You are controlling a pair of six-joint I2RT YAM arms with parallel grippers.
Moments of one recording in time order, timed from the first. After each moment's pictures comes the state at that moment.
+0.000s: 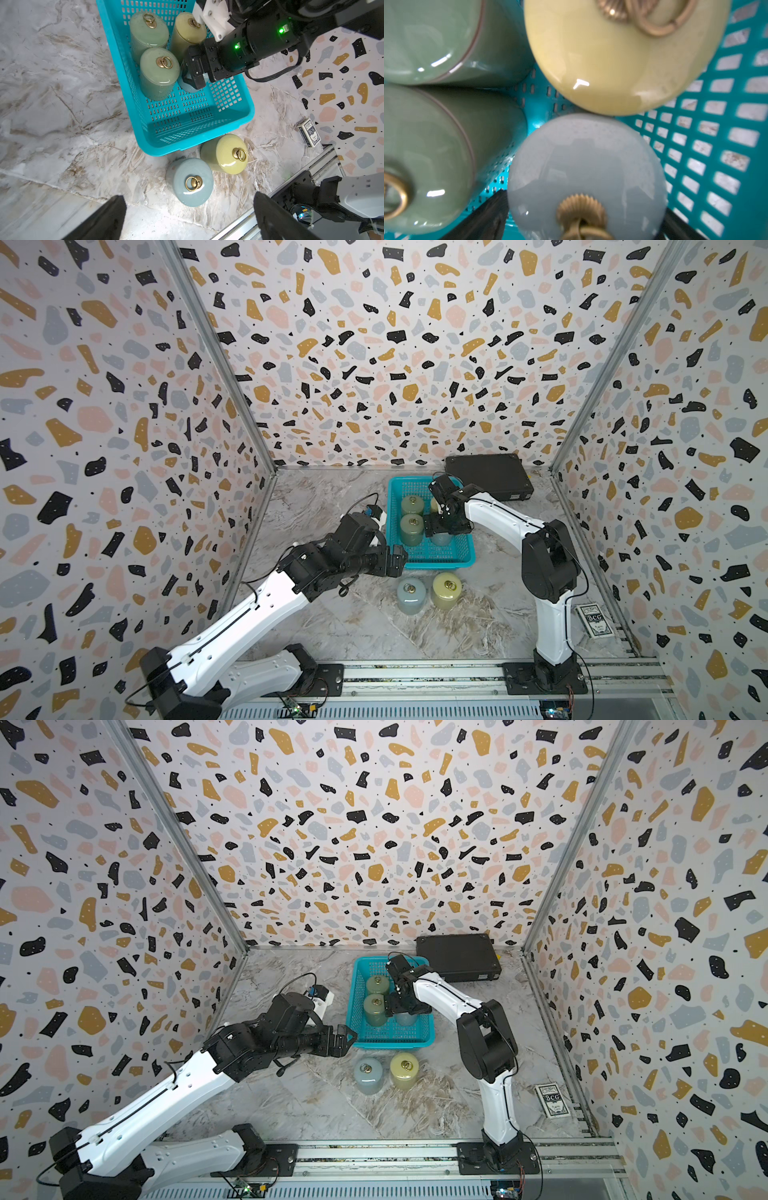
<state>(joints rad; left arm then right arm) -0.76 1.08 1.13 -0.82 0.02 -0.52 0.58 2.05 1.69 -0.90 0.06 0.40</state>
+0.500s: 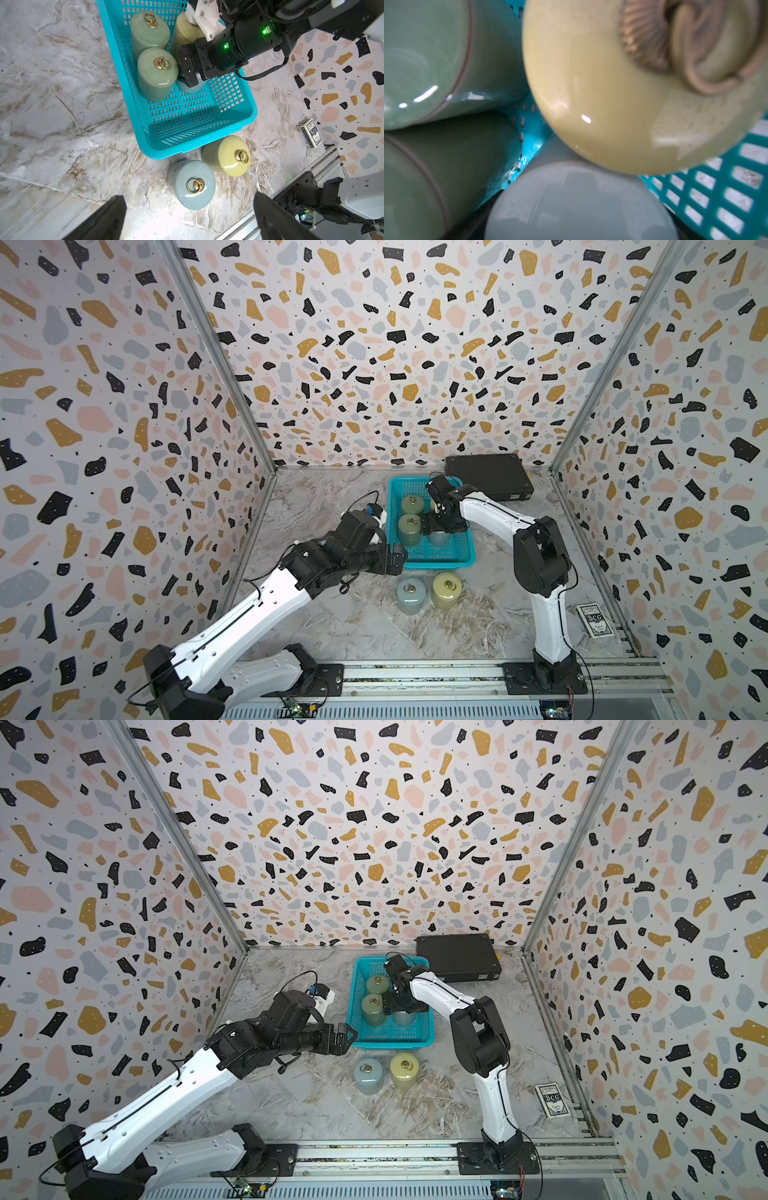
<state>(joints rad) -0.75 1.10 1.13 -0.81 0.03 -0.50 0.57 2.12 1.74 -0.87 0.06 0.39</state>
